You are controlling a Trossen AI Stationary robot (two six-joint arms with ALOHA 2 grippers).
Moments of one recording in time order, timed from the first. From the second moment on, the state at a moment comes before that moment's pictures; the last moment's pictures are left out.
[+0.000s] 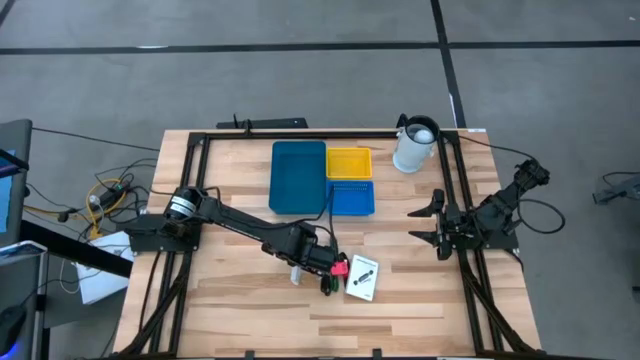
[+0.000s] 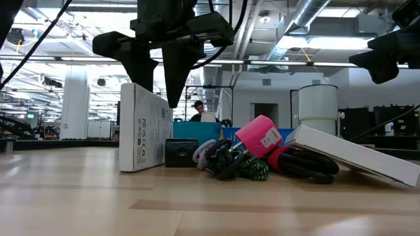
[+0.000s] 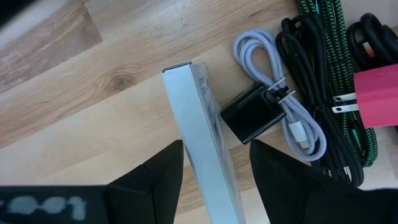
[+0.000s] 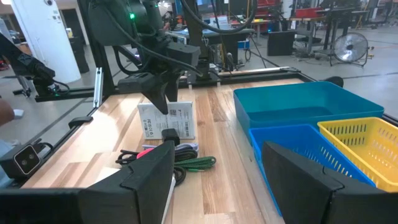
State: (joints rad) left arm -0.29 2.04 1.70 -1.19 -0.12 -1.44; right arm 0.67 0.01 0.10 -0.23 0.68 0.13
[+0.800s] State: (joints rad) left arm -0.29 2.04 1.70 -1.19 -0.12 -1.40; right arm 0.67 0.01 0.10 -0.23 0.68 0.13
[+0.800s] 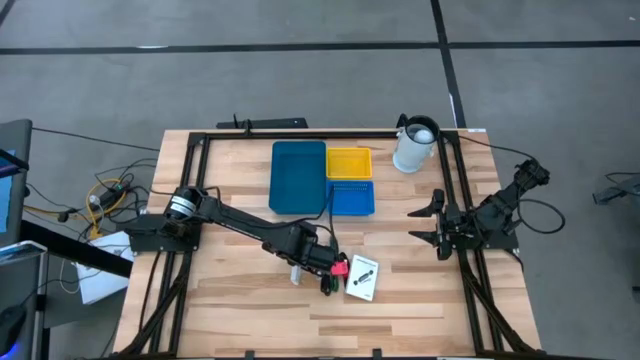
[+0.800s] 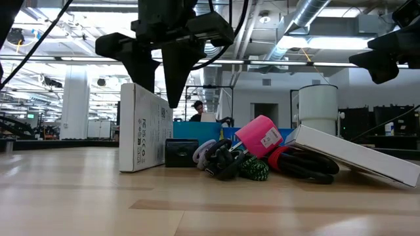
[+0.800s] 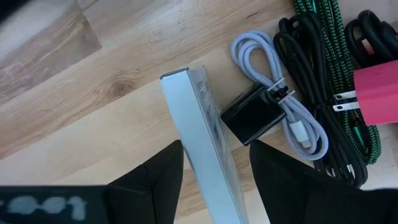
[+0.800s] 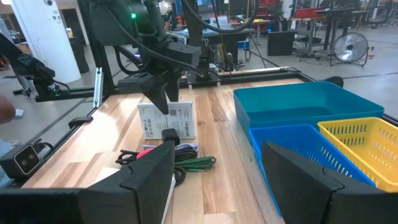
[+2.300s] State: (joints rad) left arm -0.29 2.04 1.70 -1.20 -0.12 -1.34; right arm 0.67 0.01 0.10 -0.23 0.68 0.13
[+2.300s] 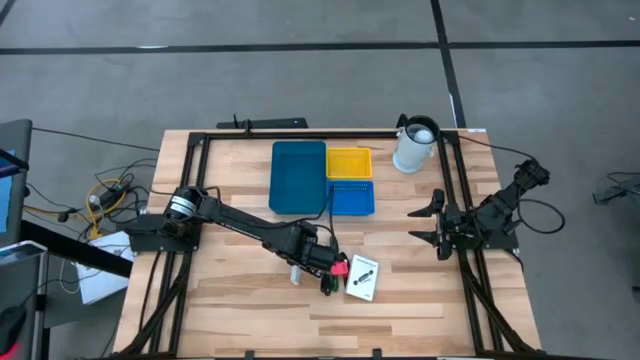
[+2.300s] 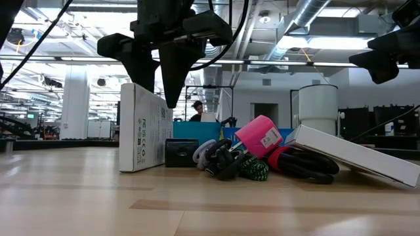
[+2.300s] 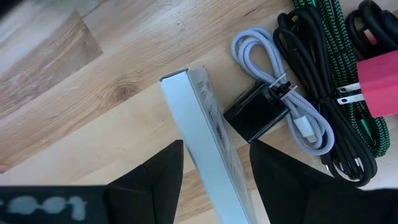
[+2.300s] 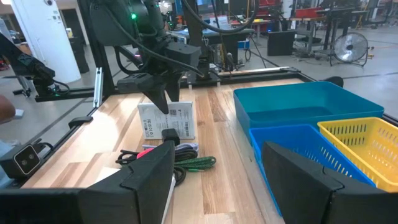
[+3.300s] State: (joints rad) left arm -0.28 2.04 1.70 -1.20 -0.12 -1.35; right arm 0.67 0.01 0.10 -0.23 0.68 0.13
